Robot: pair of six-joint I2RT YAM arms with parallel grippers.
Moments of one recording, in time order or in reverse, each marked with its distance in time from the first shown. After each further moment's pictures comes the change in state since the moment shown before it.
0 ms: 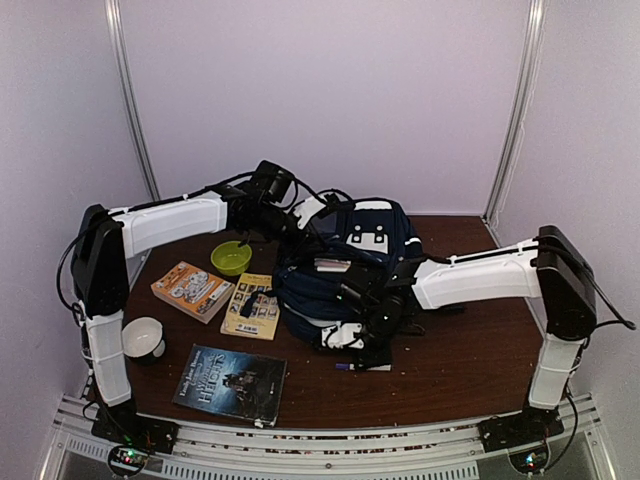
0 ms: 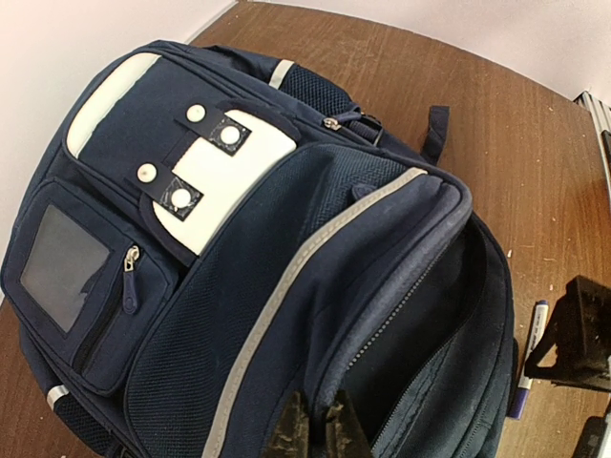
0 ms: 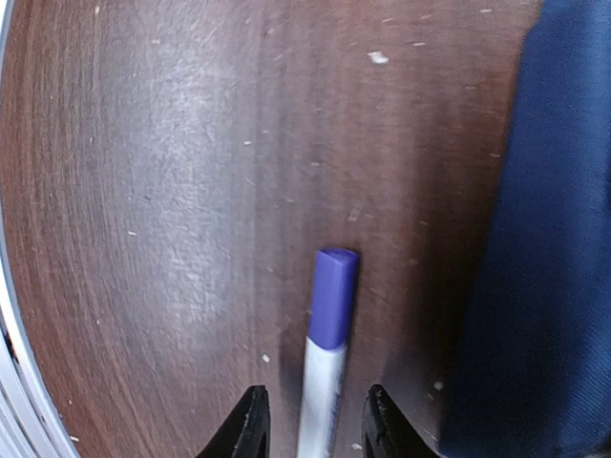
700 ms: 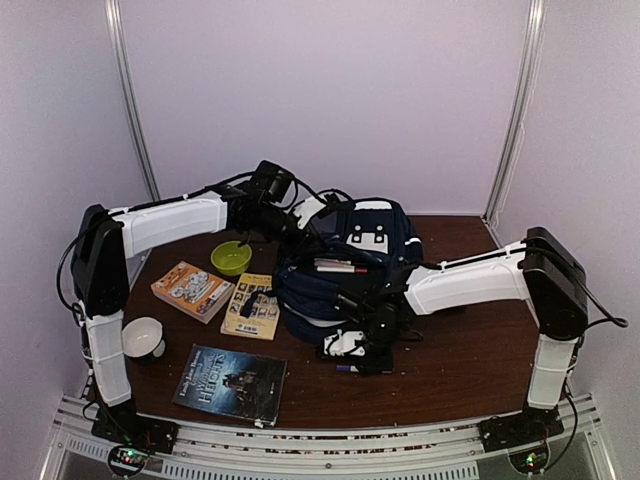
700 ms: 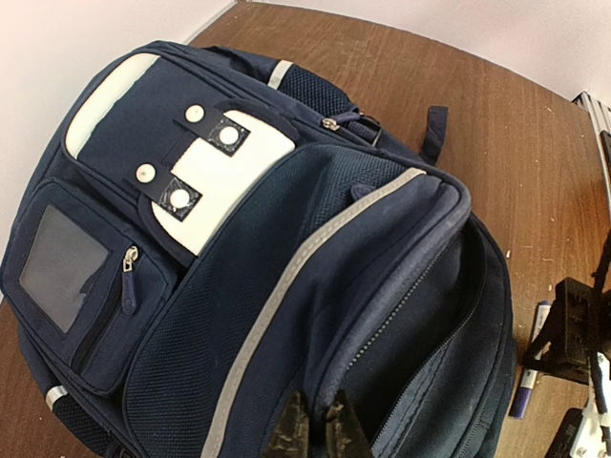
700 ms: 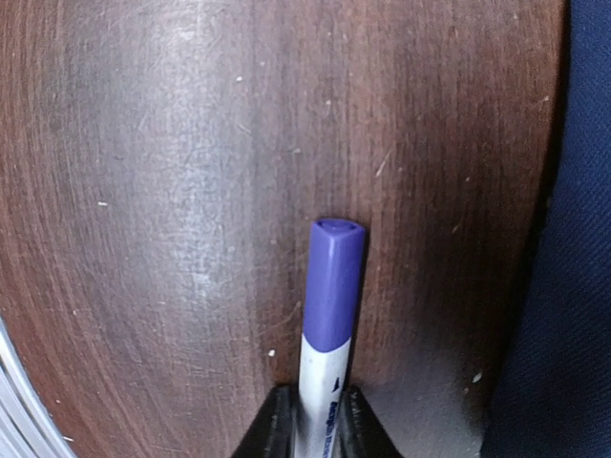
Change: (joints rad) left arm 0.000 0.000 0.000 0.000 0.003 -0.001; right arm 0.016 0.051 -0.008 -0.027 0.029 0.035
